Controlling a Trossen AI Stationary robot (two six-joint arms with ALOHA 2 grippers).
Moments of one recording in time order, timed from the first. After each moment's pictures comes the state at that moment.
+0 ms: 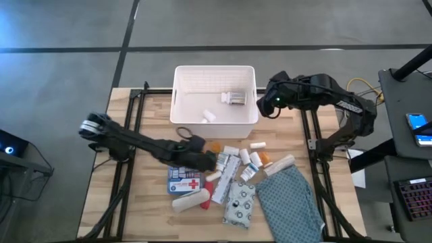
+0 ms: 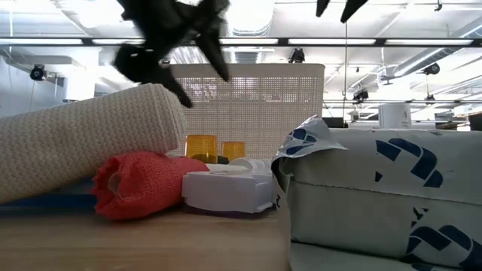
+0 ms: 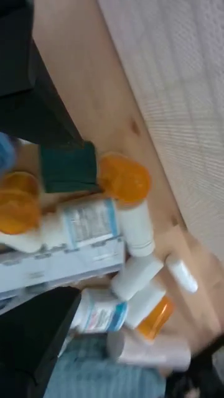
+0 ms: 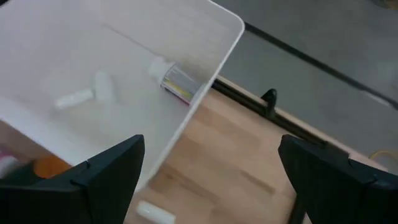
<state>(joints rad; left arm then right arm) -0.25 1.61 1.18 -0.55 -0.53 -1.21 -0.11 1.51 1.95 -1.57 0.61 0.77</state>
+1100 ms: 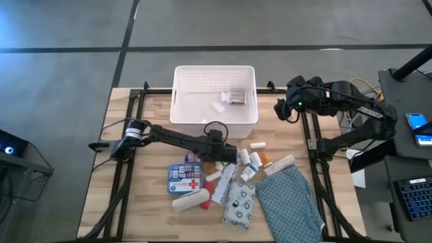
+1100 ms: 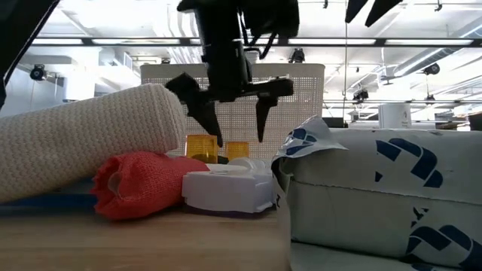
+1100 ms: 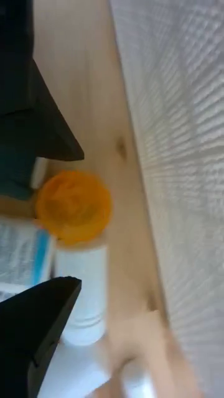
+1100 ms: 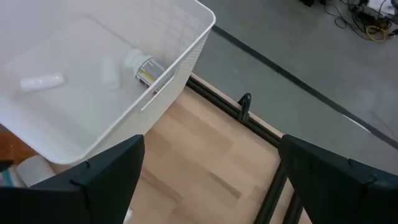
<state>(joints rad) -0.11 2.09 1.68 -0.95 -0.52 -1.46 -0.13 1.24 1.63 -1.46 0.66 0.62</state>
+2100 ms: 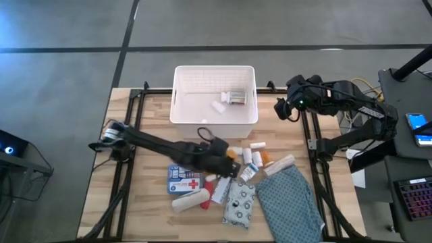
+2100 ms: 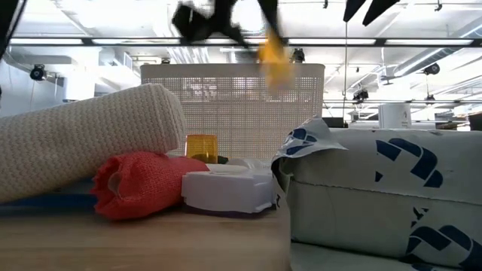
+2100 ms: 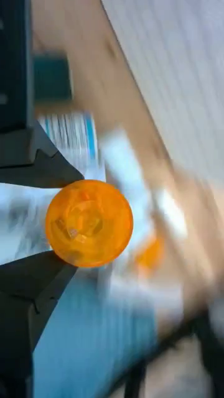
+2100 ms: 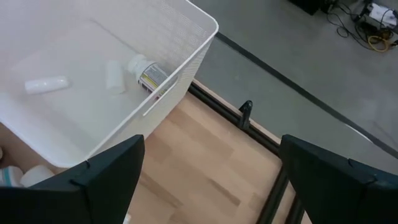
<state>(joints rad) -0.27 1.87 1.74 -0.78 -0.51 -1.15 -0.14 1.23 1.63 -1.42 0.65 0.57</state>
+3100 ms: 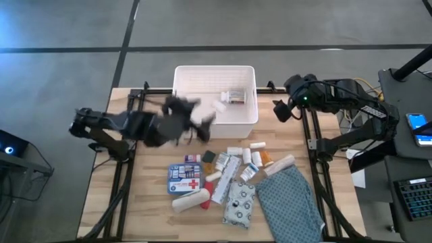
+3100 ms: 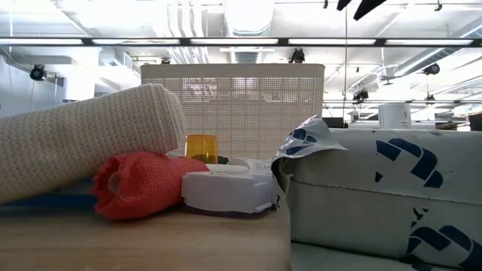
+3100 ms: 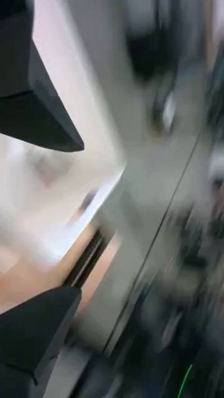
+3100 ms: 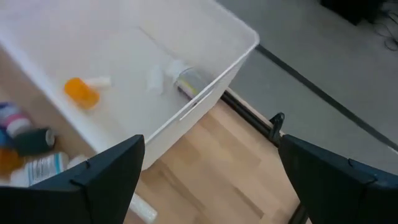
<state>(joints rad) -0.24 1.47 1.75 -0.71 -0.90 -0.49 -0.14 1.23 1.67 -1.36 0.52 0.46</state>
